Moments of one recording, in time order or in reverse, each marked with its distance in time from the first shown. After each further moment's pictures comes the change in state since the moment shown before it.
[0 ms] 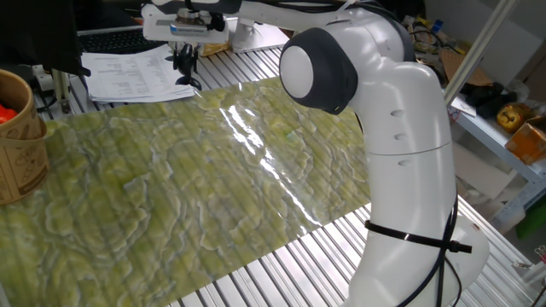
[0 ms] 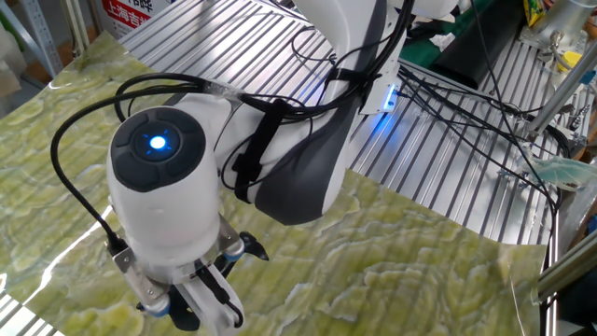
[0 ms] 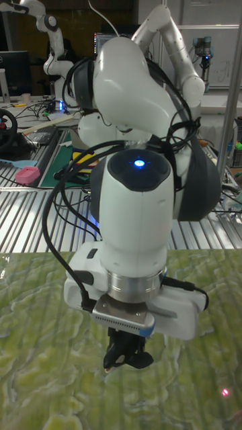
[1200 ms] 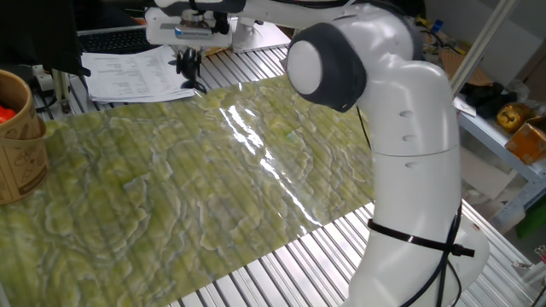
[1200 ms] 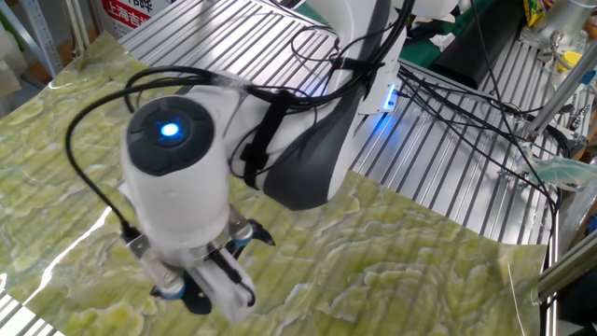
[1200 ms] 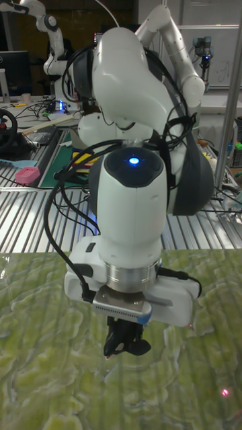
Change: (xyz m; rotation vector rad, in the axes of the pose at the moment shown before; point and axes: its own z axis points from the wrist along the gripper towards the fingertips) arm 0.019 -0.008 0.004 0.000 0.017 -0.027
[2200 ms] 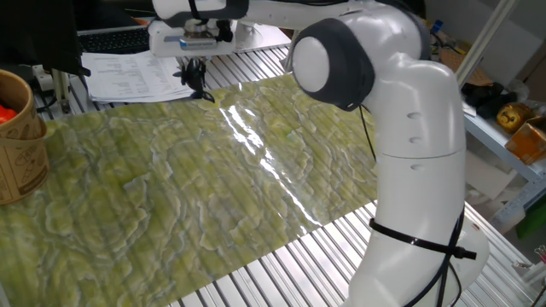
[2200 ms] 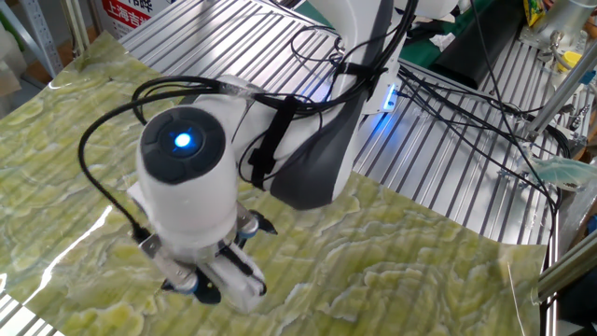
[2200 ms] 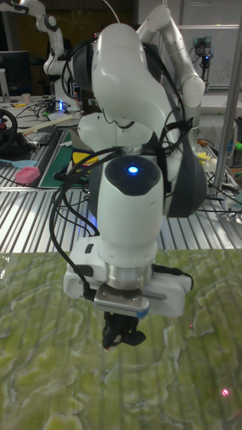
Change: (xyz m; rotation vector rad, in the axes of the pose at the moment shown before) arm 0.032 -0.016 0.022 0.031 0.031 -0.089
